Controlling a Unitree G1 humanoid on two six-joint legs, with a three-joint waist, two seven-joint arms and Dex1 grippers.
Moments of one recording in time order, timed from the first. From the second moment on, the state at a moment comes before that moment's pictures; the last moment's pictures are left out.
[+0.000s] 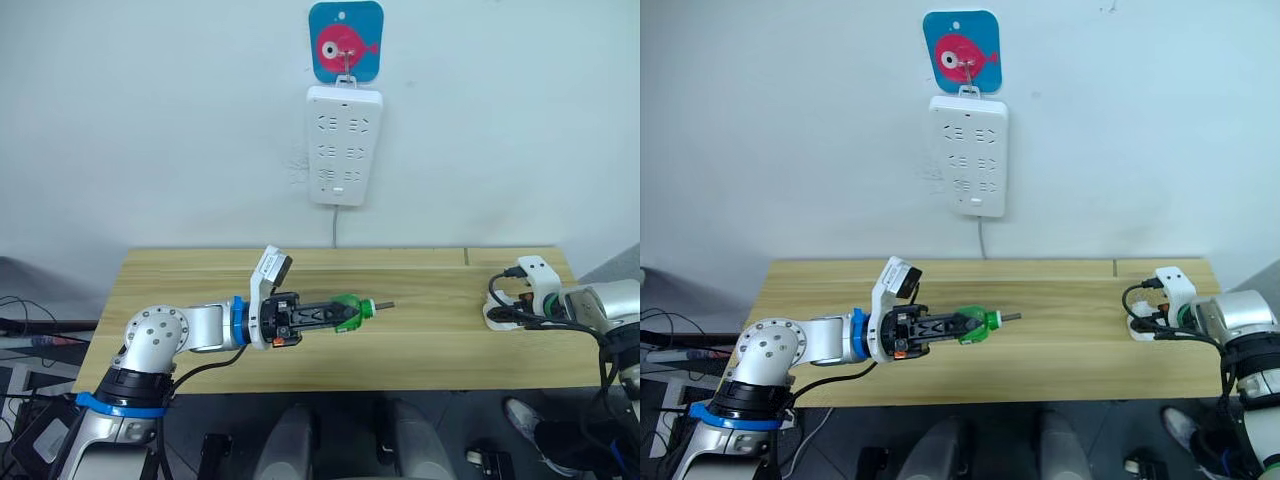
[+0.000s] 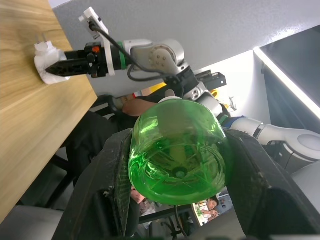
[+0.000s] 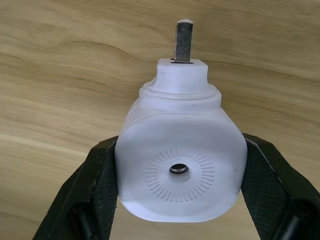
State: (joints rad) left arm -0.36 0.58 -0.03 -0.09 -1.46 1.24 -0.67; right arm -0.58 -0.86 0.23 0.53 0.35 0.99 0.66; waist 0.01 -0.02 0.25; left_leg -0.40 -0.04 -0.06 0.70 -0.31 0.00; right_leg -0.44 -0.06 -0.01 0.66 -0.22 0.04
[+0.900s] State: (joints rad) left arm -0.39 0.44 -0.13 -0.24 -0.65 0.47 -0.79; right arm -0.45 -0.38 -0.55 -0.25 0.92 1.61 0.57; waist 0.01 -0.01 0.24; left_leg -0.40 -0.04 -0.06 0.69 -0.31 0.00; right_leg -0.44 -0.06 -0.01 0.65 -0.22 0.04
